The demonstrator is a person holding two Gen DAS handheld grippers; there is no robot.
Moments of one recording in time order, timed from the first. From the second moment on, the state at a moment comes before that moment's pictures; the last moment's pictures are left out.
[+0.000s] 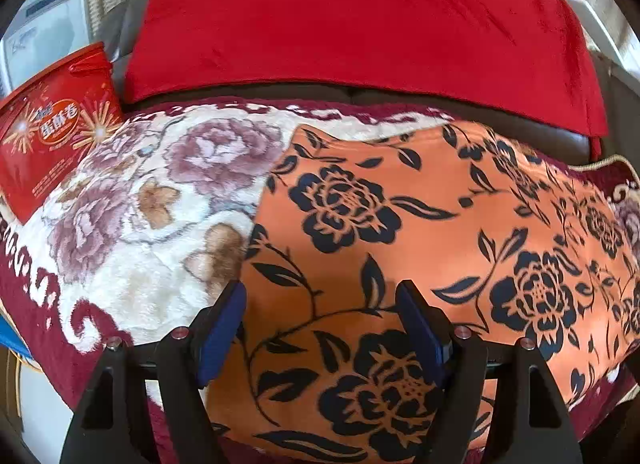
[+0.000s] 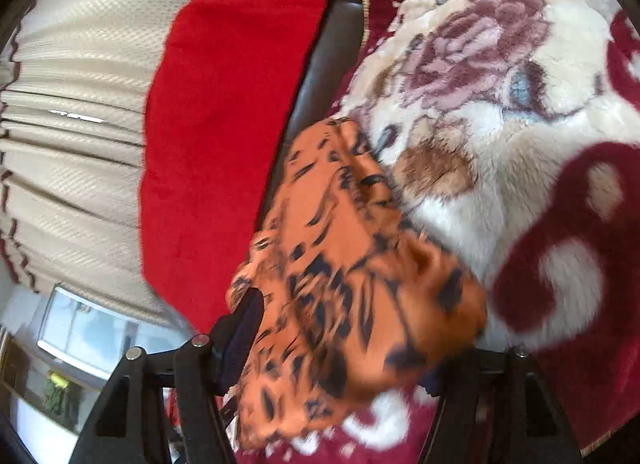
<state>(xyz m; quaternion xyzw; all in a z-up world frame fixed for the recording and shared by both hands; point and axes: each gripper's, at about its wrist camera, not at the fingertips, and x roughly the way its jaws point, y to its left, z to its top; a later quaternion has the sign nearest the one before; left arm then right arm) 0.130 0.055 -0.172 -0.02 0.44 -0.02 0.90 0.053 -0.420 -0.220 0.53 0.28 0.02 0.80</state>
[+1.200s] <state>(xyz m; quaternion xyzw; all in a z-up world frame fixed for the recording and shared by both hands) 0.097 0.240 -0.152 -0.19 0.39 0.13 0.89 0.183 -0.063 -0.182 0.37 0.46 0.26 0.76</state>
